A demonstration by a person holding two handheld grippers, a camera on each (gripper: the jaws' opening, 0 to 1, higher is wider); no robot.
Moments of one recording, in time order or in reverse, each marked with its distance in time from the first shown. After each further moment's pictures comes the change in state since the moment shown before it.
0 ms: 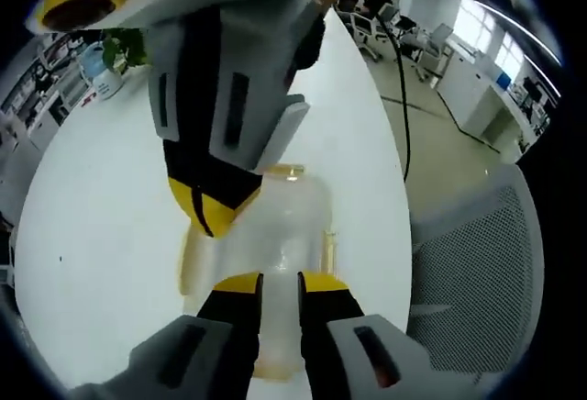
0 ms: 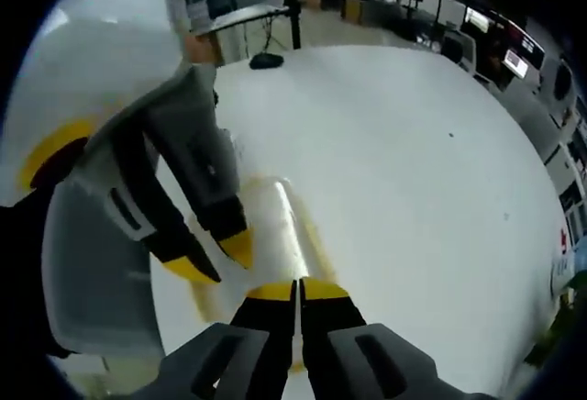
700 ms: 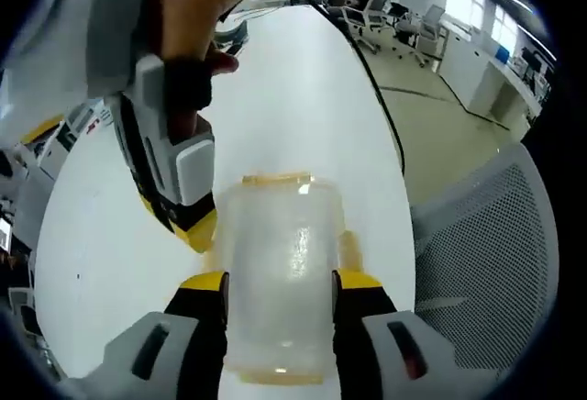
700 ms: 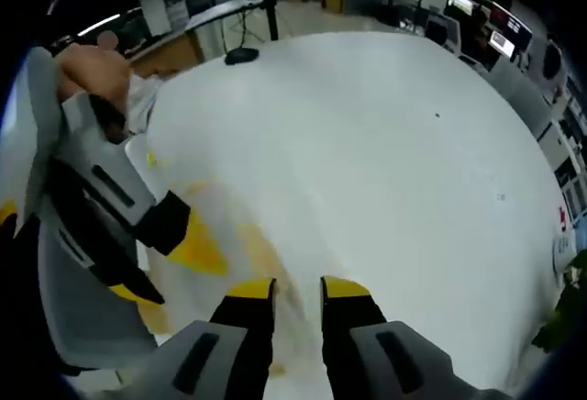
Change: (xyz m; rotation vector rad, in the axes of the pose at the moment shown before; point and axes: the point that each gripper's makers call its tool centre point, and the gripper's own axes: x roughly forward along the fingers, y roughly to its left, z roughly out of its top) left arm -0.001 -0.018 0.005 0.058 -0.021 0.066; right arm 0.009 -0.017 -0.006 0.105 0.042 -0.015
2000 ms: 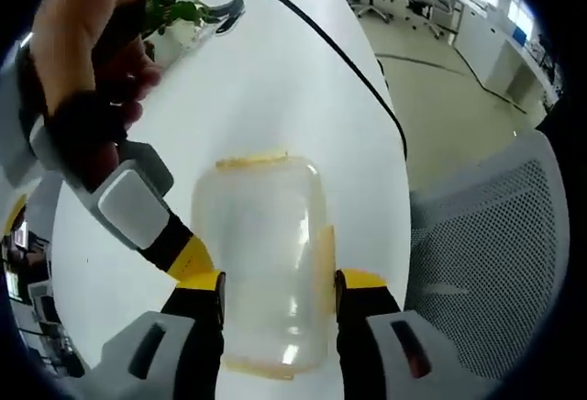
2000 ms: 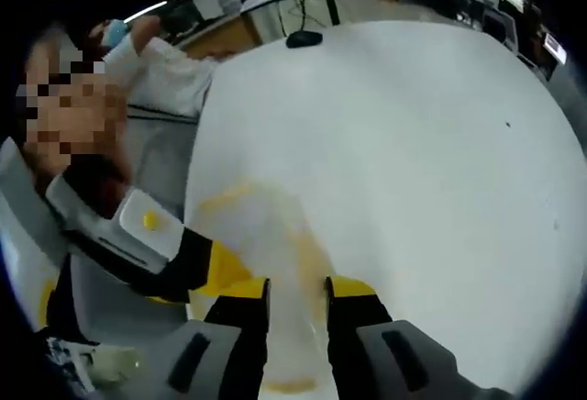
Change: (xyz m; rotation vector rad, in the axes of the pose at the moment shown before) left arm 0.008 -0.021 -0.006 0.030 0.172 0.112; right arm 0.013 0.042 0.004 -0.109 0.086 0.270
